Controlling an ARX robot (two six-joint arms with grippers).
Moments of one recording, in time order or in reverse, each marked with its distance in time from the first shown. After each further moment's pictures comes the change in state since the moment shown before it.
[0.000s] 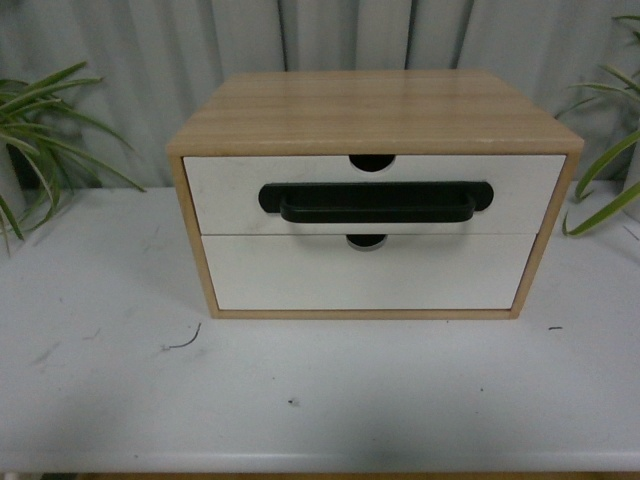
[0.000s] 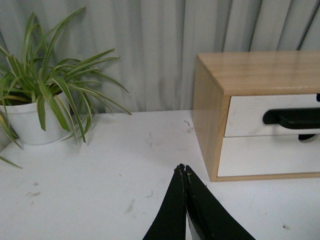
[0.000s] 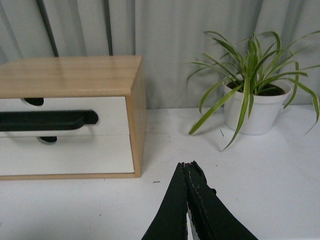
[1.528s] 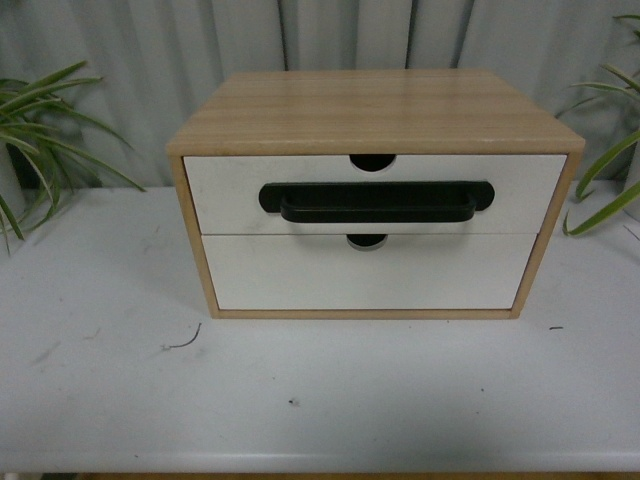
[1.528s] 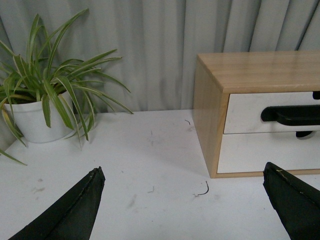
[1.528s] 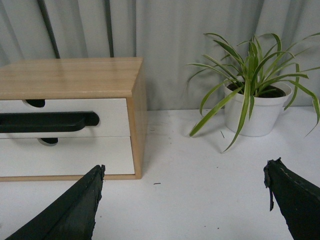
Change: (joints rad) left arm 0.000 -0.227 0.000 -0.223 -0.003 0.000; right arm 0.000 0.000 0.000 -0.010 0.001 0.000
